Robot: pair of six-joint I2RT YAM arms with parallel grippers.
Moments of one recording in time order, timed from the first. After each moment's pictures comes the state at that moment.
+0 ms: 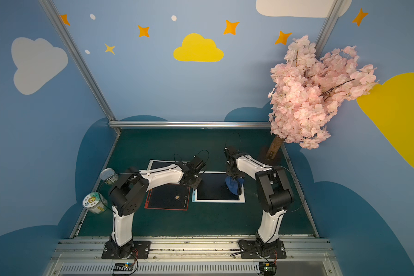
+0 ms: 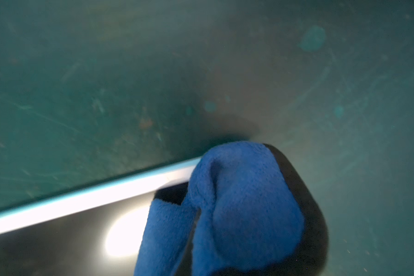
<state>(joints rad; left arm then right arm) -0.76 2.00 1.36 -0.62 -0.14 -0.22 0.41 1.85 1.22 -0.66 0.22 0.54</state>
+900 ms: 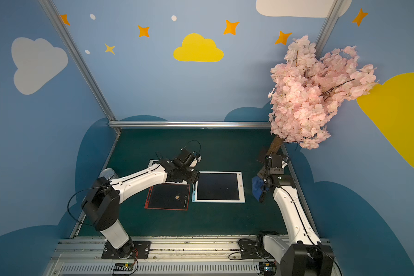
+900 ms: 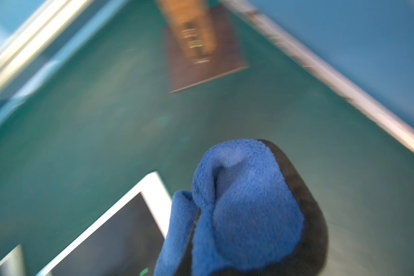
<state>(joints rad) -0.69 1.70 1.23 -0.53 0.08 -0.25 -0.03 1.07 0.84 -0.71 0.32 0.65</state>
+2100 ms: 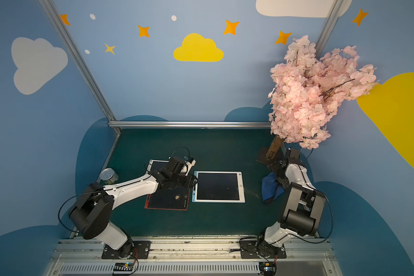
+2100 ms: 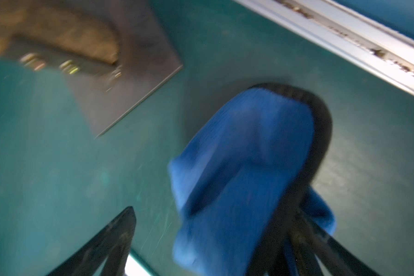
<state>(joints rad) -0.66 1.60 0.95 -0.17 0.20 -0.29 -0.30 1.52 1.03 -0.63 -0.04 0.65</state>
